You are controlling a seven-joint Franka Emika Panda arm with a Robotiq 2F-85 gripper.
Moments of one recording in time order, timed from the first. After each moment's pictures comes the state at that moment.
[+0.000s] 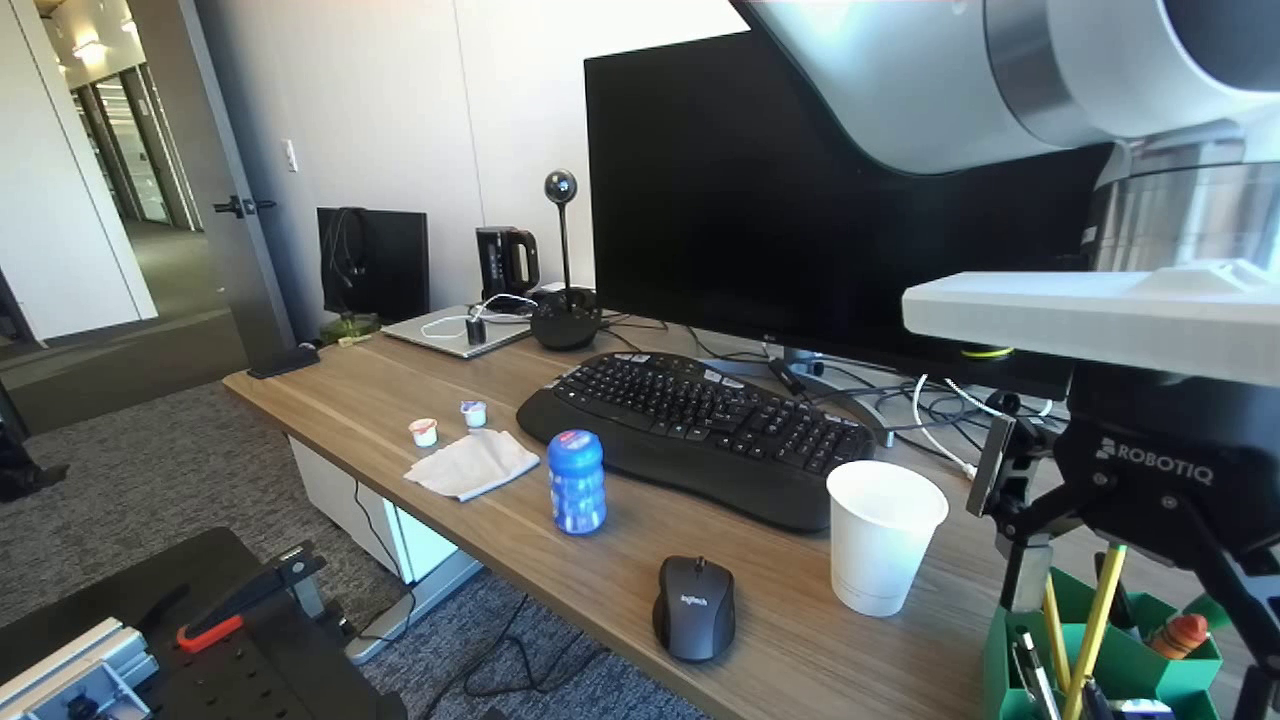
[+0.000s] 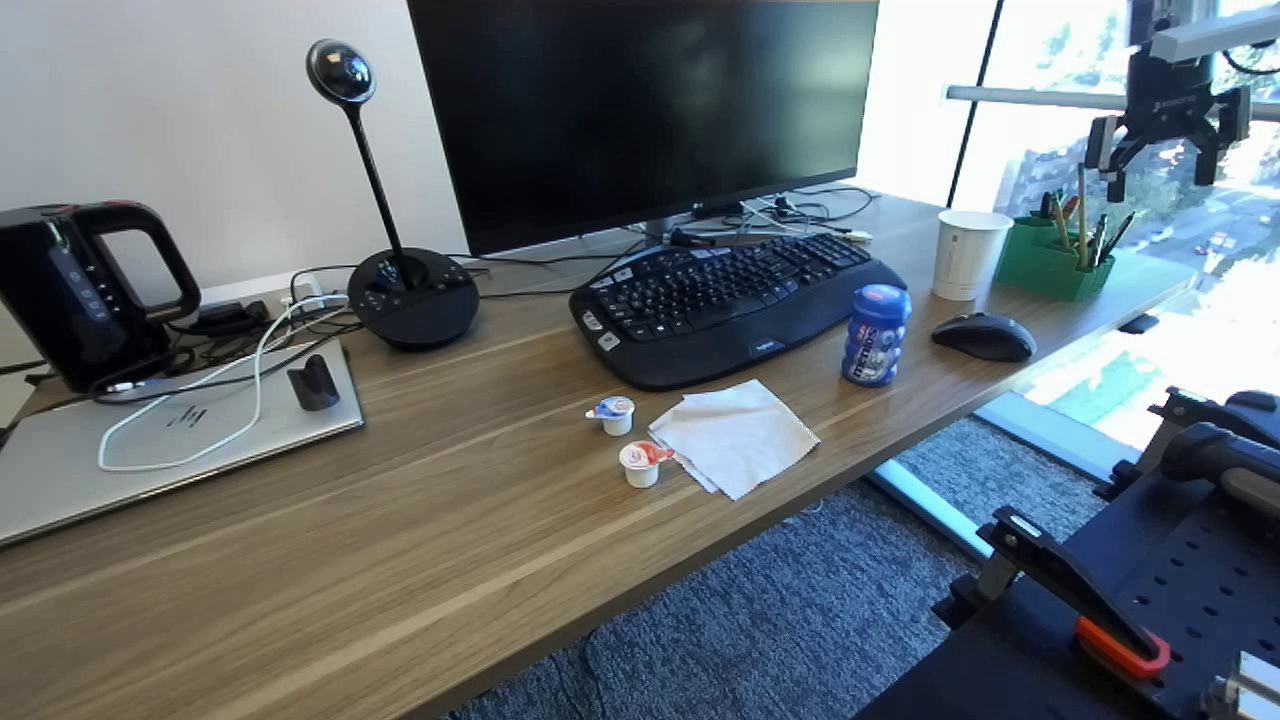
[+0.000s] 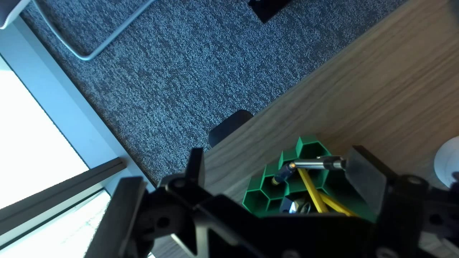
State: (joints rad) arm -0.34 0.69 -0.27 -1.54 -0.05 2.01 0.08
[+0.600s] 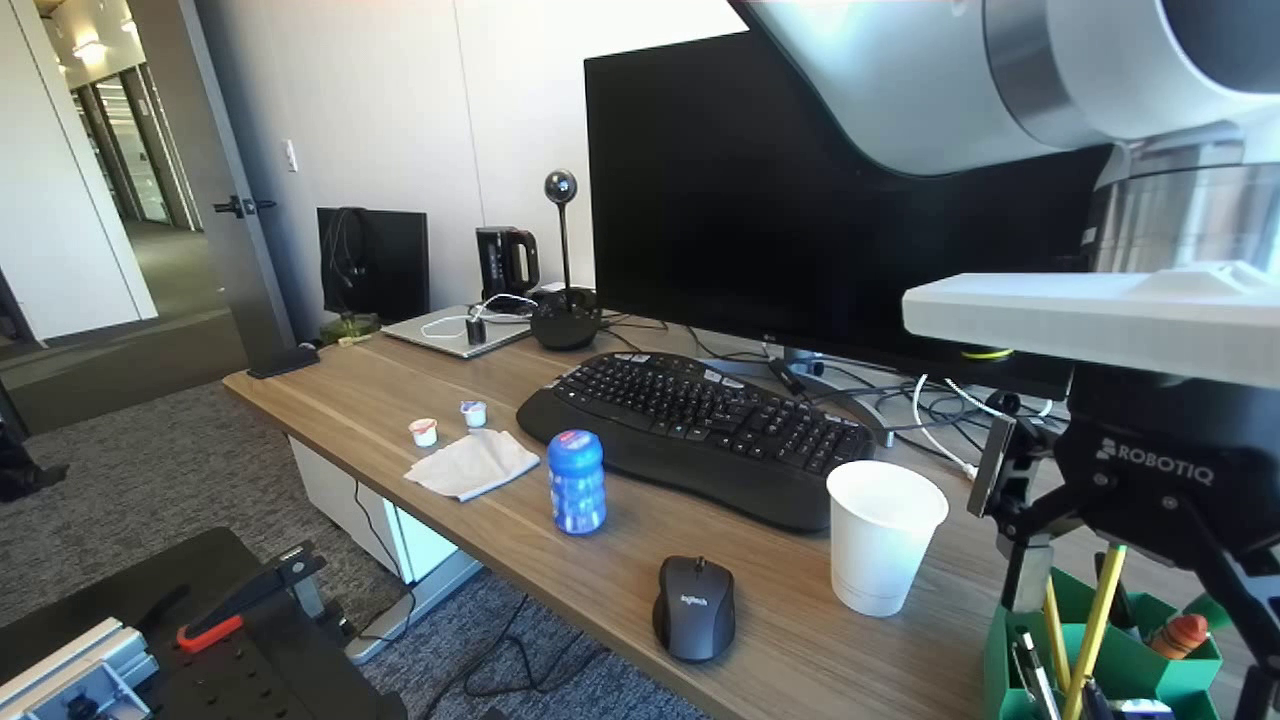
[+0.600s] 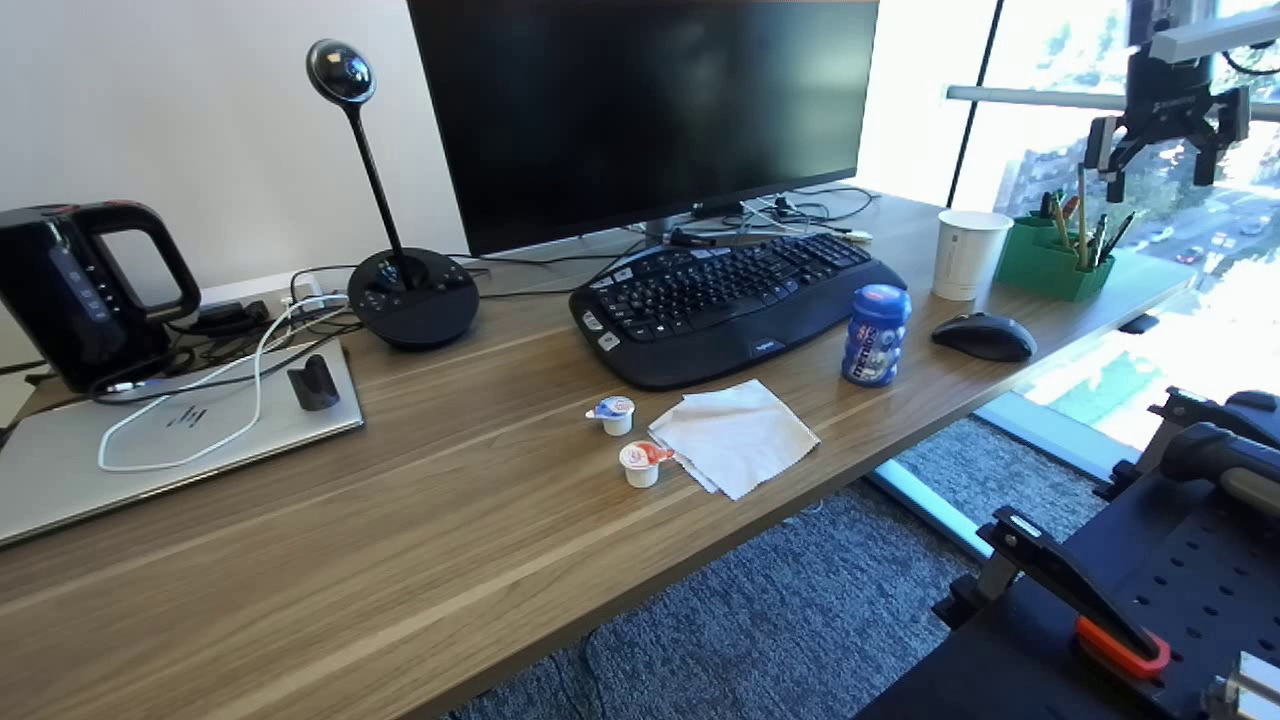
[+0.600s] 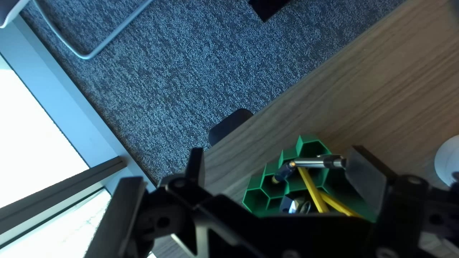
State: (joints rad) arm -0.34 0.69 -0.27 -1.54 -0.05 2.02 0.09
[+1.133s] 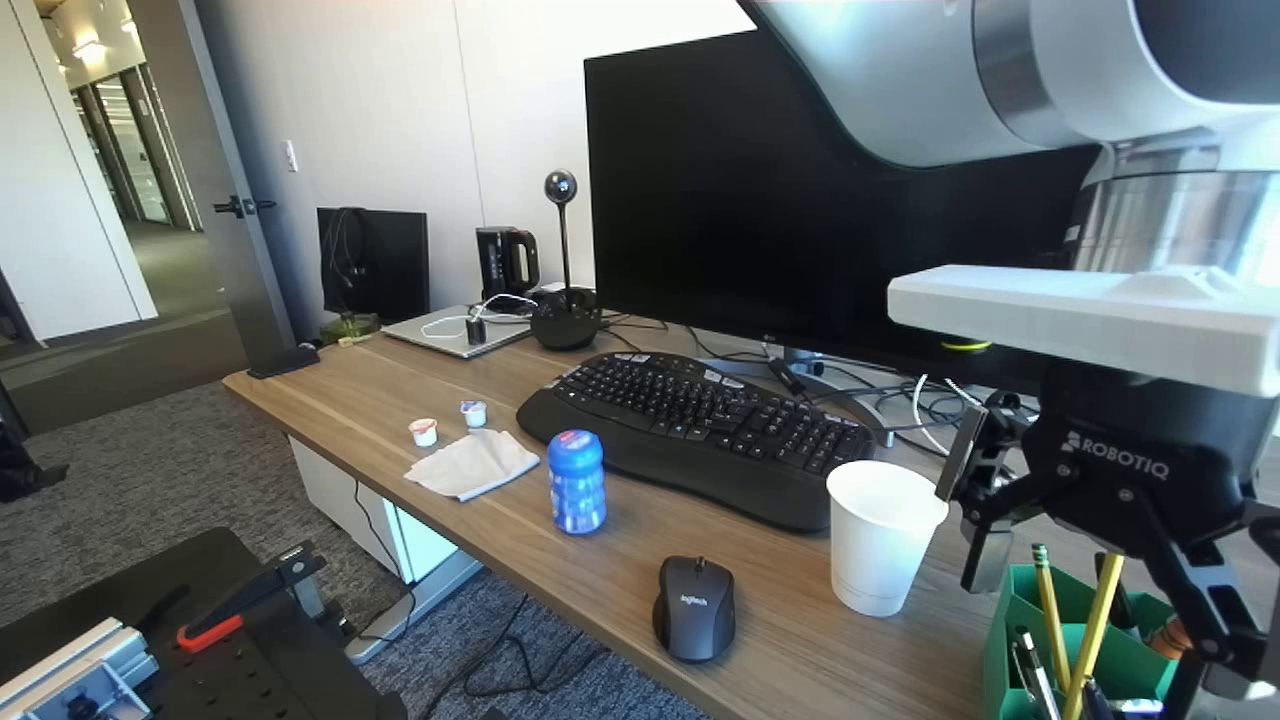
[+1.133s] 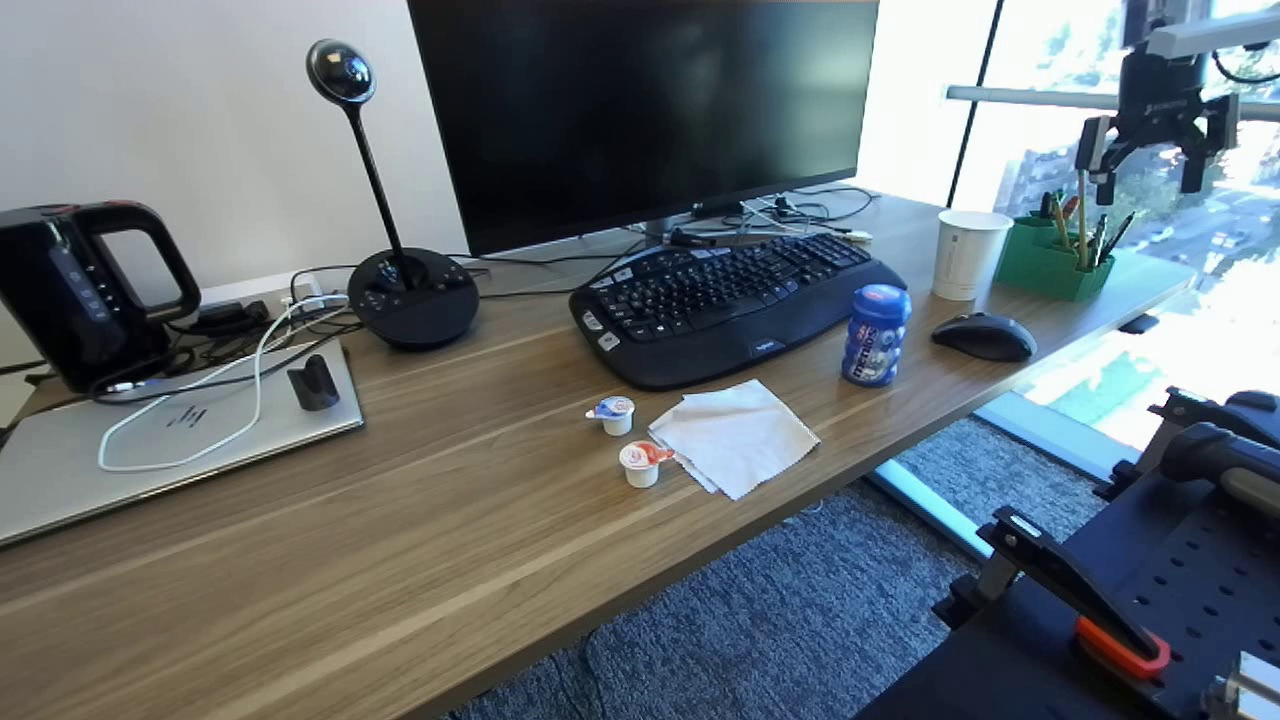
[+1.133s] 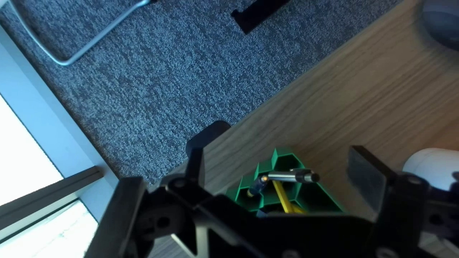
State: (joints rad) arm -0.35 0.69 -0.25 -1.54 0.00 1.98 0.03
